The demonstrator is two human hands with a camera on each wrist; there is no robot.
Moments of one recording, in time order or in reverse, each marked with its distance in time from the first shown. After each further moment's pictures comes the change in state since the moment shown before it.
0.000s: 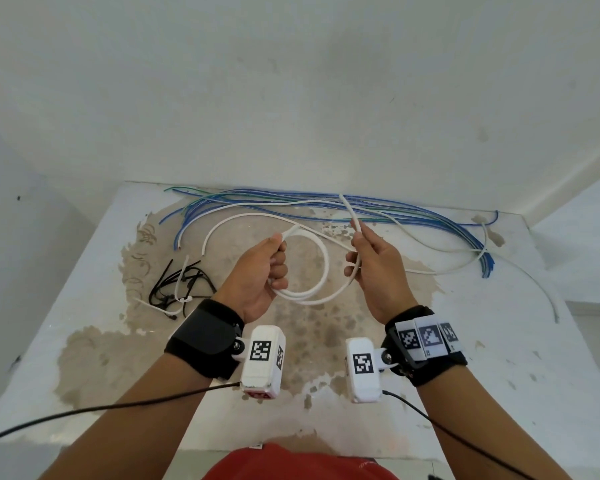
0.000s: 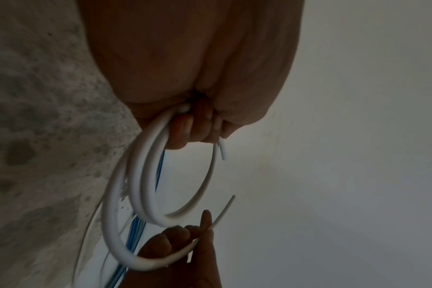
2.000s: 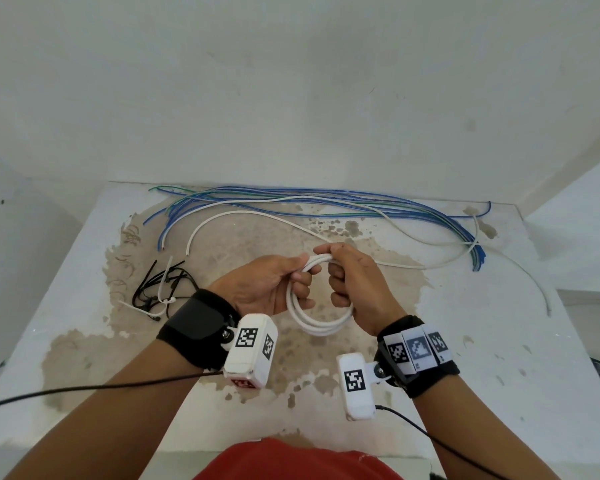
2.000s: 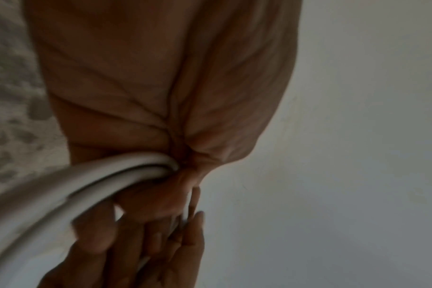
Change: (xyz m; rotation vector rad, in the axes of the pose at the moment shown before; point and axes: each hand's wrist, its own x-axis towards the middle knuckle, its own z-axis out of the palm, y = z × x) left_hand 0.005 -0.009 0.041 0.136 -0.284 -0.408; right_hand -0.009 0.000 -0.028 -0.040 -0.262 0.119
